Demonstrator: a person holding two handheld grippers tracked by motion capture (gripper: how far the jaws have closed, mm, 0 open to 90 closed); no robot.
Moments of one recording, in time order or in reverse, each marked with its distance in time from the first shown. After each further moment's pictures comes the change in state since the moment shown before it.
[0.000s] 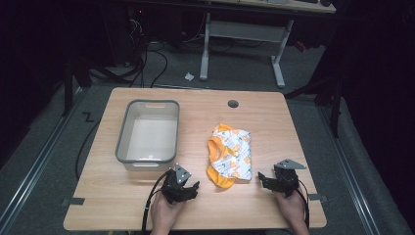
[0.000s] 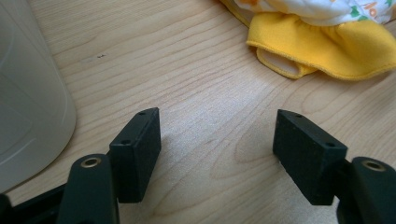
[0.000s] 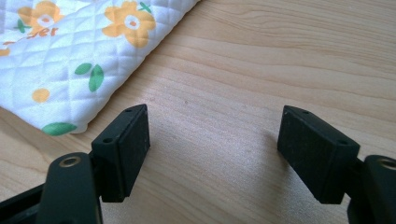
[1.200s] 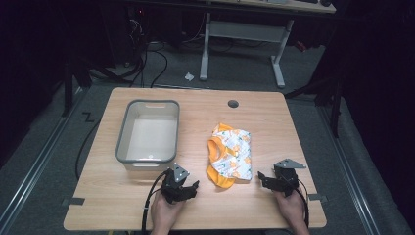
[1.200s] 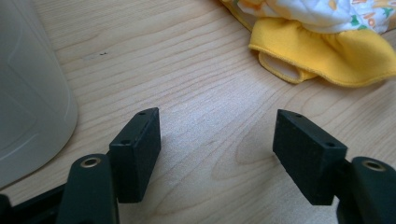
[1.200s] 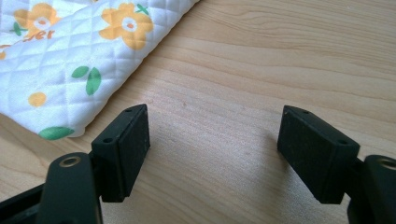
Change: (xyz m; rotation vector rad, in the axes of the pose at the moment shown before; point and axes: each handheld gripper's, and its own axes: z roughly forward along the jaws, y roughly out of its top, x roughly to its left) left arm 0.004 0.000 -0.001 -0.012 -0.018 -0.050; right arm 0.000 0.001 0.001 -0.001 -0.005 0.006
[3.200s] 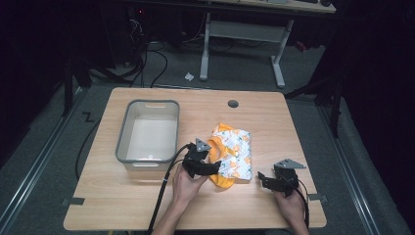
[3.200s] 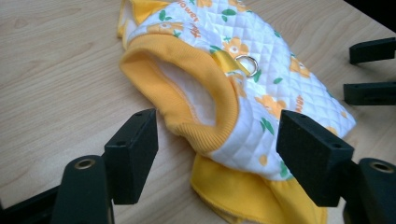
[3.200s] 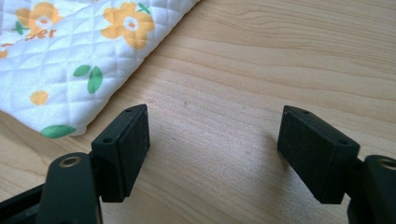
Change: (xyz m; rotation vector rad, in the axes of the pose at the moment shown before) left arm -0.019 0.095 0.031 0.013 -0.122 -0.014; right arm 0.000 0.000 0.000 0.001 0.002 -0.003
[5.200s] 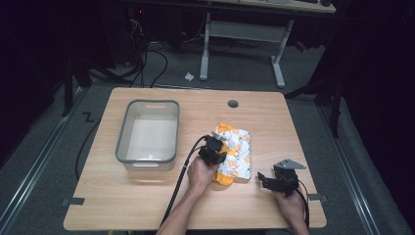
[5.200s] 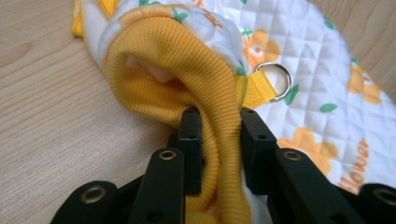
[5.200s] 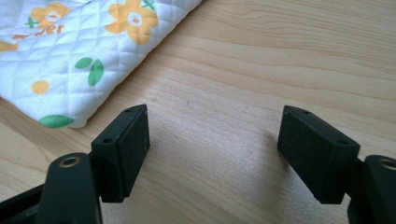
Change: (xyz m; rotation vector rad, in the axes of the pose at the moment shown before) left arm 0.001 0.023 0.071 0.111 -0.001 0.008; right arm 0.000 -0.001 0.000 0.001 0.008 -0.010
